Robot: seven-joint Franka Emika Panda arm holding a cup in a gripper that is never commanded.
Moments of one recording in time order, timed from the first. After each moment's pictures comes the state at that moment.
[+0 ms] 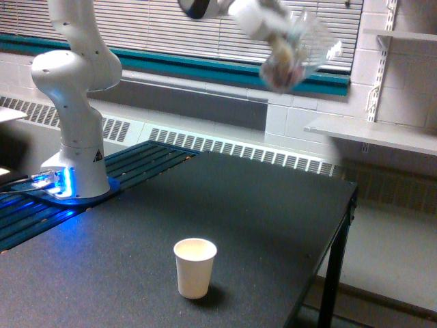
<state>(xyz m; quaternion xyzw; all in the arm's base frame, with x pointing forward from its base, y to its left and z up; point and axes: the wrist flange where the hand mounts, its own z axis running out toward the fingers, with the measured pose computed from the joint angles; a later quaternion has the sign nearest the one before) 0.537 -0.120 0.503 -0.85 0.38 -0.35 0.11</state>
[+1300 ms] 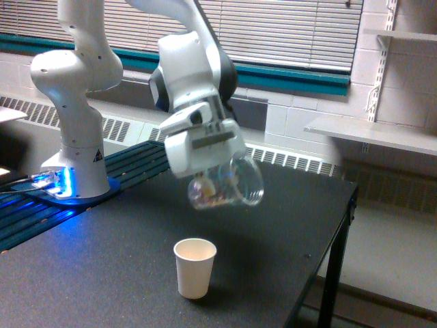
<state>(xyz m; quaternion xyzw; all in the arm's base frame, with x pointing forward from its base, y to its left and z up) 0.473 -0.185 0.291 -0.88 0.42 -0.23 0.04</state>
